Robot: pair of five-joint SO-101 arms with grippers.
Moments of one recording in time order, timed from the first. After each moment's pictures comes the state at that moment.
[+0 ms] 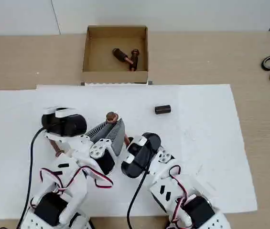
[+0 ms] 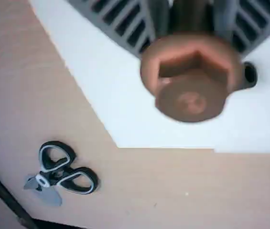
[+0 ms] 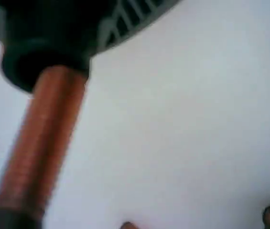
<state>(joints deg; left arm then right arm) 27.8 -90.7 74.9 42.9 34.0 -41.1 -103.3 87.3 47.4 13.9</state>
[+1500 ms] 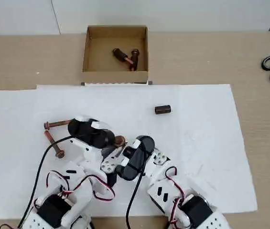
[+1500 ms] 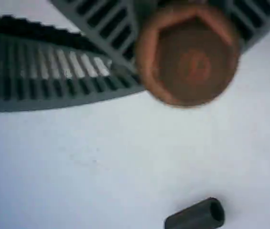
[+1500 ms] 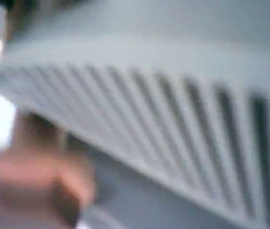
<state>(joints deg) 32.9 -92.0 77.7 58.3 20.8 -42.7 -103.0 87.6 47.5 13.9</state>
